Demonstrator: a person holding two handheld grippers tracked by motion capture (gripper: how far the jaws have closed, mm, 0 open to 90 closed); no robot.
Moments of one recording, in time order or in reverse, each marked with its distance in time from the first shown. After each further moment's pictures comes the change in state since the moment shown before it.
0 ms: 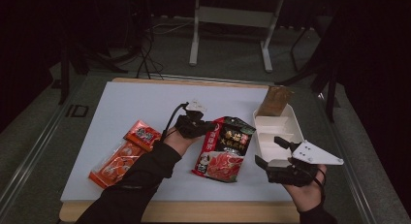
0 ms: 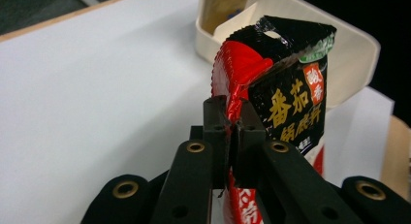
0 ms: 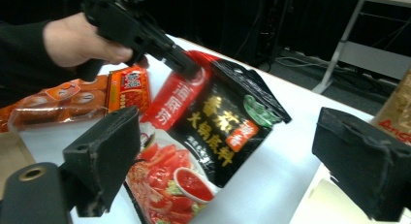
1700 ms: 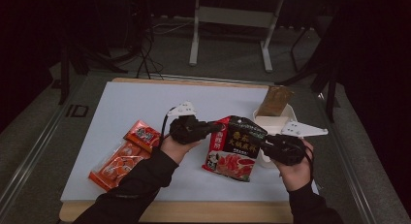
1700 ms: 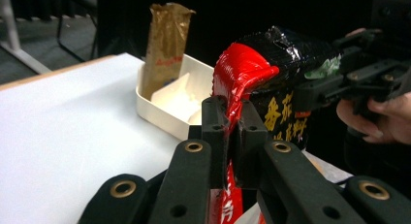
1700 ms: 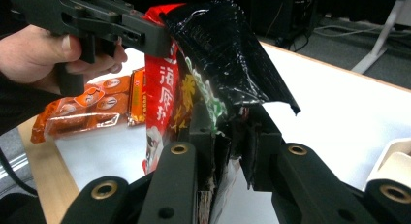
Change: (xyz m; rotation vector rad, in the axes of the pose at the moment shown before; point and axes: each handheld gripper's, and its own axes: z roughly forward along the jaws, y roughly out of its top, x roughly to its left) left arm -0.017 -0.006 -0.032 -0.251 -0.217 -0.021; right arm -0.020 0.026 0.039 0.103 0.138 0.110
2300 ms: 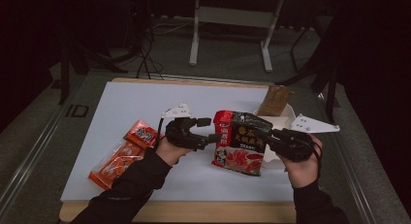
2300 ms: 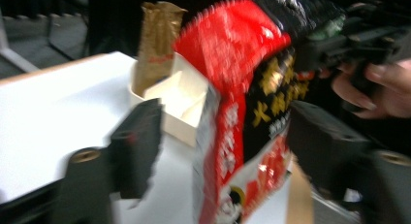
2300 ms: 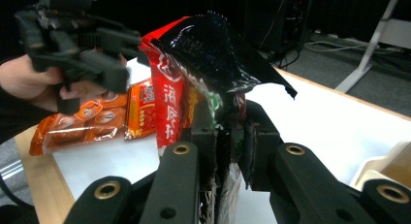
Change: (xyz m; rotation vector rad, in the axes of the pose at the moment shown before) left arm -0.001 -0.005 -0.012 0.006 -0.059 0.018; right arm 0.001 0.020 -0.017 -0.046 -0.026 -0.034
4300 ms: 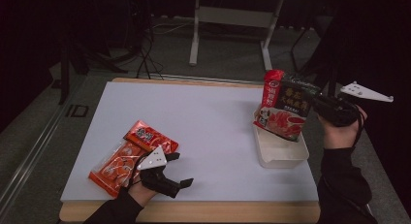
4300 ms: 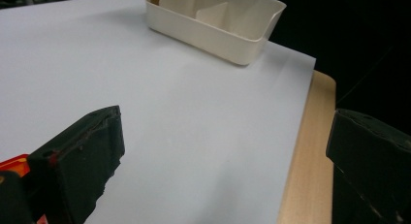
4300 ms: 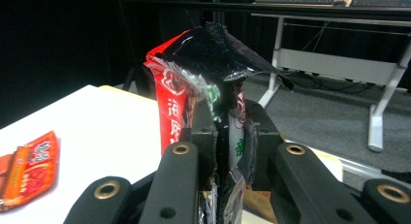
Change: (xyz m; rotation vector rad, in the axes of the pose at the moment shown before) left arm -0.018 -0.118 -0.050 0.076 0.142 0.077; right arm -0.118 0.033 -0.046 -0.132 -0.269 0.079
